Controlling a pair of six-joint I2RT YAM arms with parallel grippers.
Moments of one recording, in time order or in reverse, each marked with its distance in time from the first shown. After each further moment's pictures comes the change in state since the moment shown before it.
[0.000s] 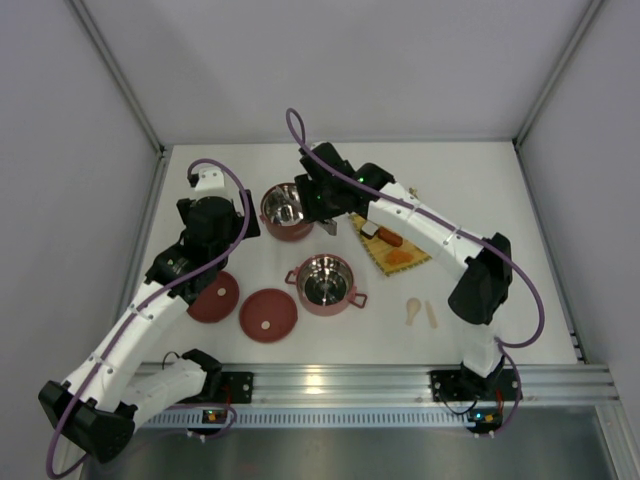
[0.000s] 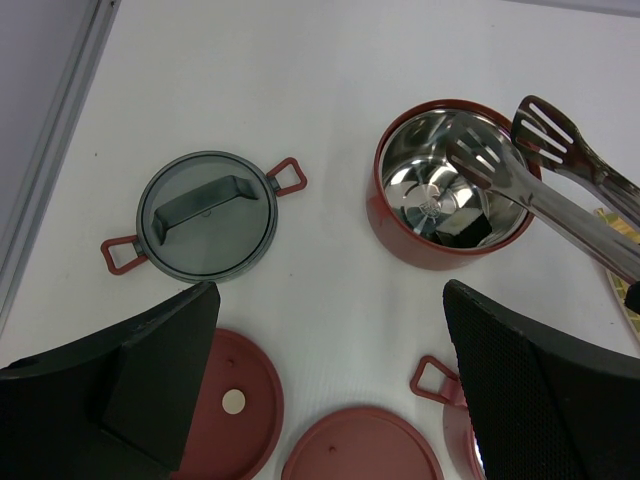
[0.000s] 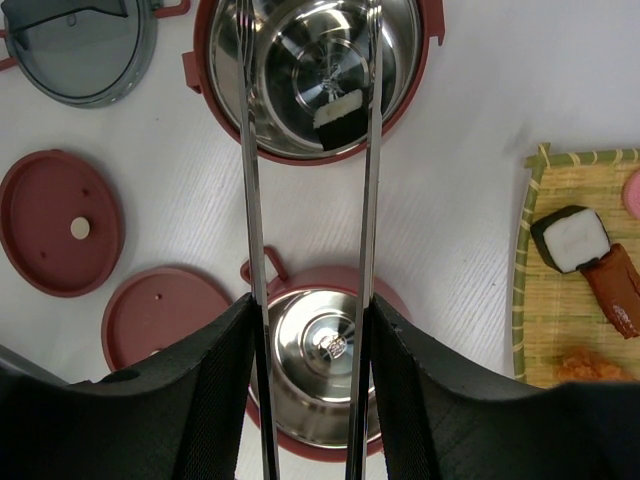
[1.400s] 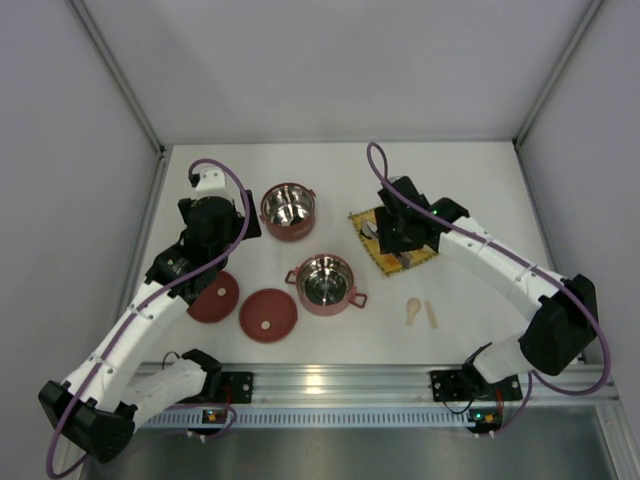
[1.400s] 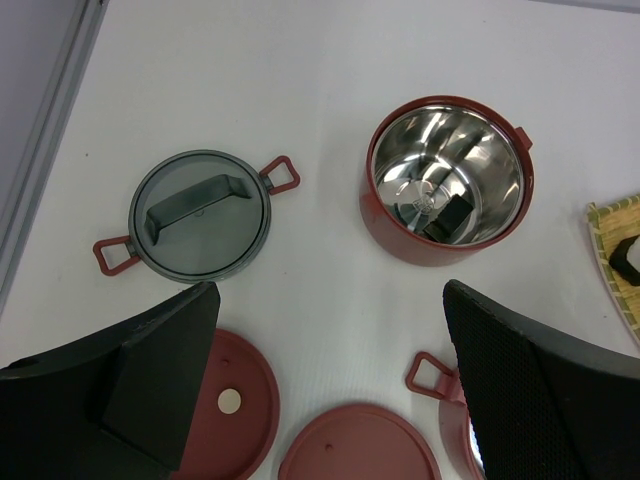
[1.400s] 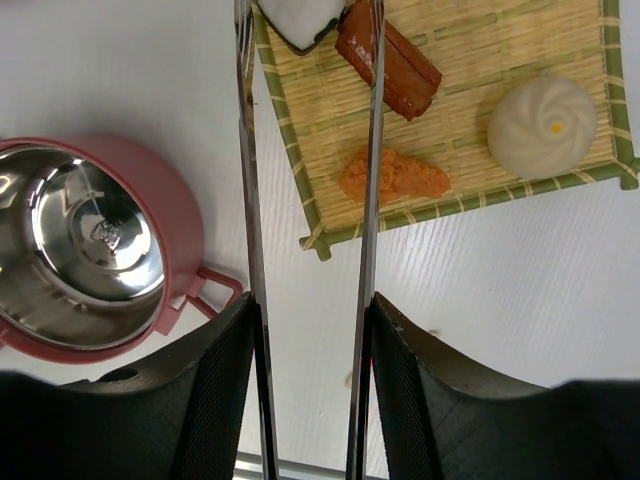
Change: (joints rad) left arm 0.000 0.000 0.000 0.000 0.018 0.000; right arm -0.209 -0.481 -0.690 0.015 0.066 -0.006
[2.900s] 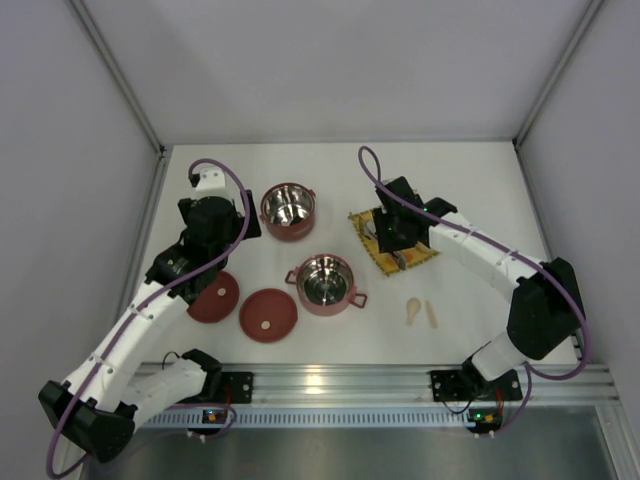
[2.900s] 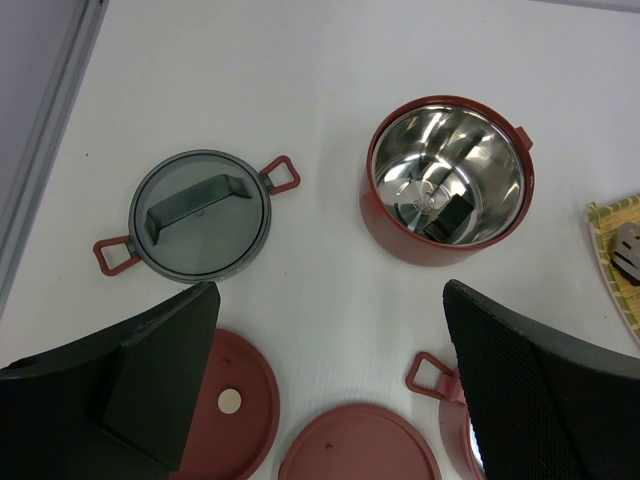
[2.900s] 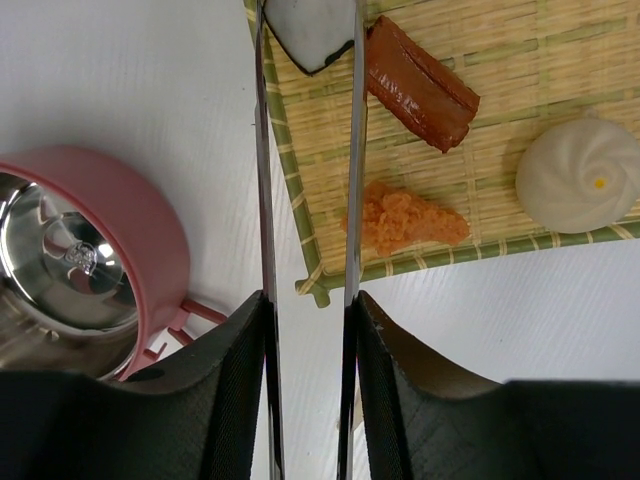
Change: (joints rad) left arm 0.000 0.001 0.000 0.000 0.000 0.000; right arm -0.055 0.095 -0.046 0.135 -0.083 -0.084
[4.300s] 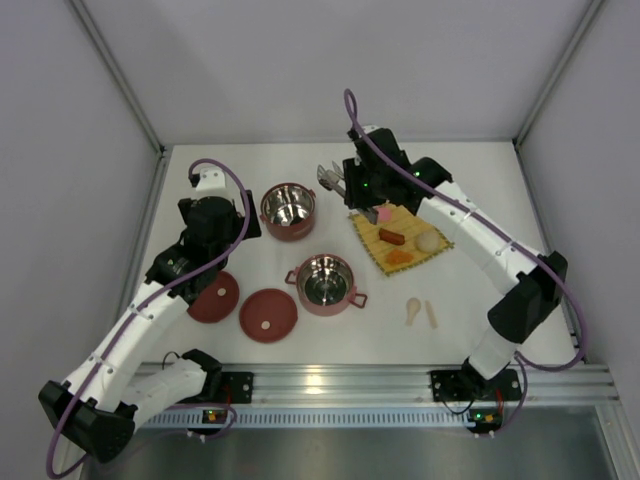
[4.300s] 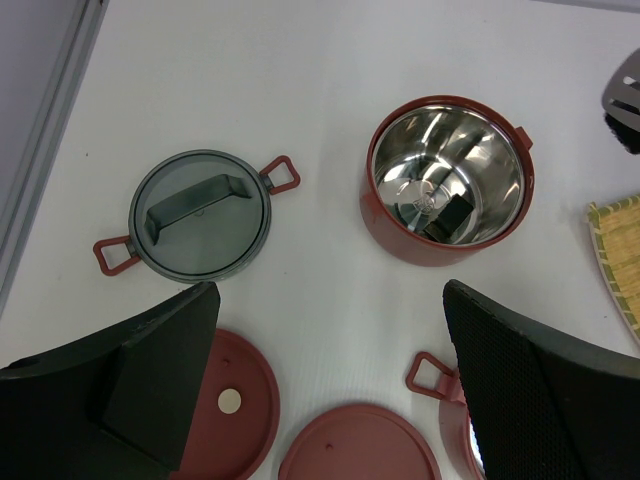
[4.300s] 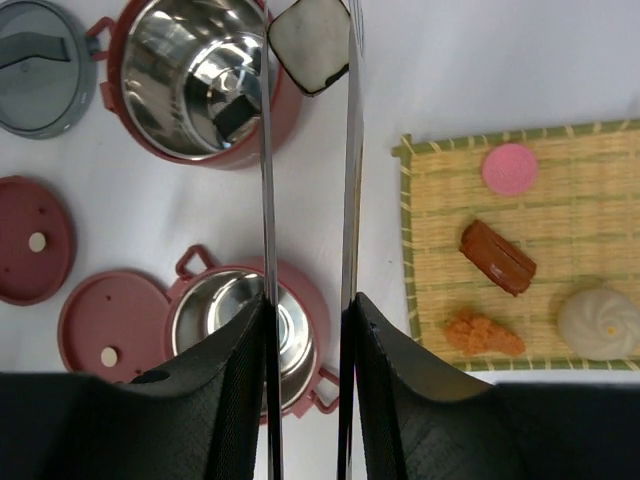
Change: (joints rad) left arm 0.000 0.000 0.000 0.000 0.000 0.000; right arm 0.092 0.120 0.507 -0.111 -0.011 0.012
